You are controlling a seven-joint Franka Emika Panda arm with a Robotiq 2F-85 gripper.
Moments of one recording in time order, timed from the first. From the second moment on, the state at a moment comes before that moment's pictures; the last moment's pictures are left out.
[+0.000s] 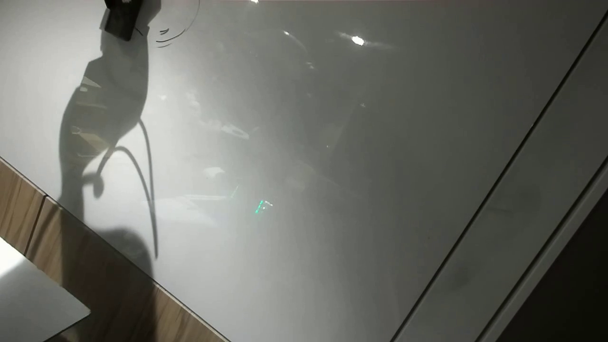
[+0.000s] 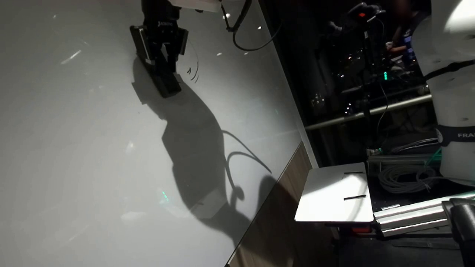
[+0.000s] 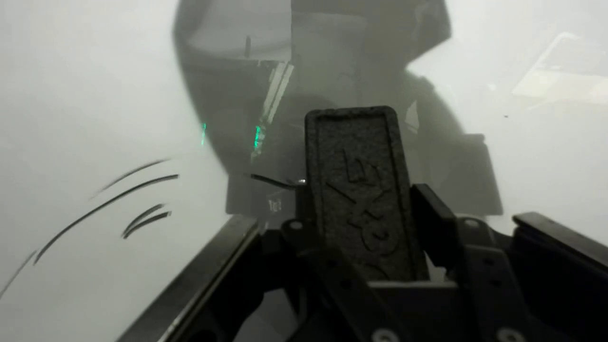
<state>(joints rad) 0.04 -0.26 0.39 -1.95 -0.37 2.29 0.65</state>
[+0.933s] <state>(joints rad) 0.03 -0.27 0.30 -2.09 -0.43 2.29 0.65</state>
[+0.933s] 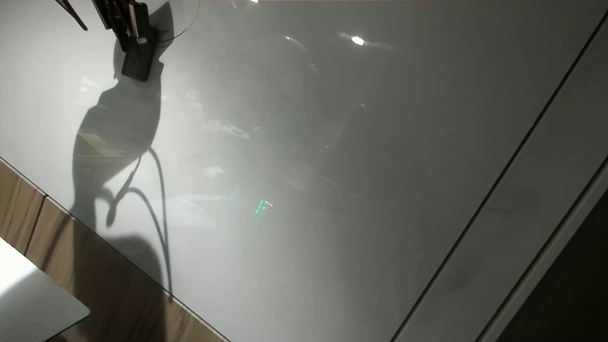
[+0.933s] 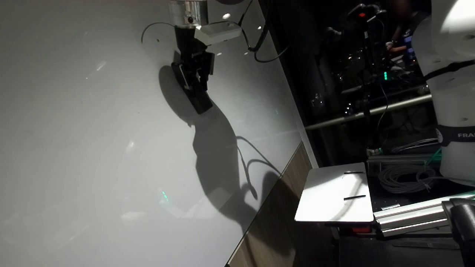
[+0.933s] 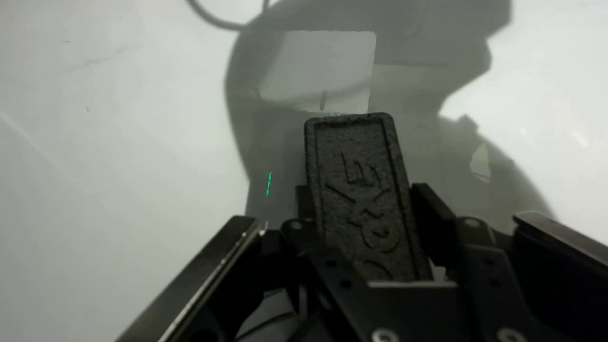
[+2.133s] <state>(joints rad) 0.01 -0.29 0.23 -1.97 -0.43 2.10 0.58</state>
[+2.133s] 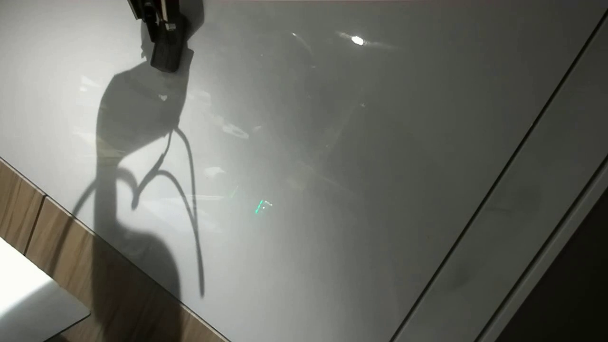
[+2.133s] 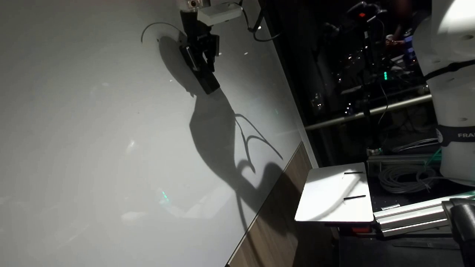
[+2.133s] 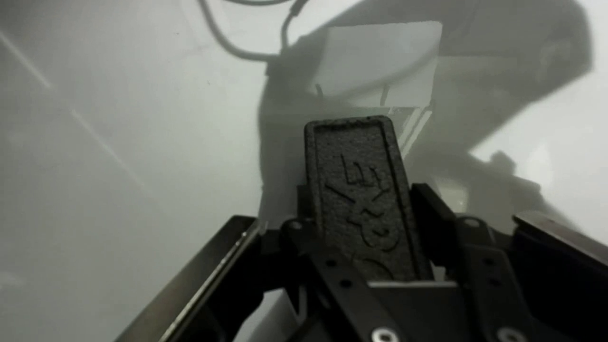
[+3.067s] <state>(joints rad) 0.00 -0.34 0.21 -1.84 -0.42 2.06 0.52</state>
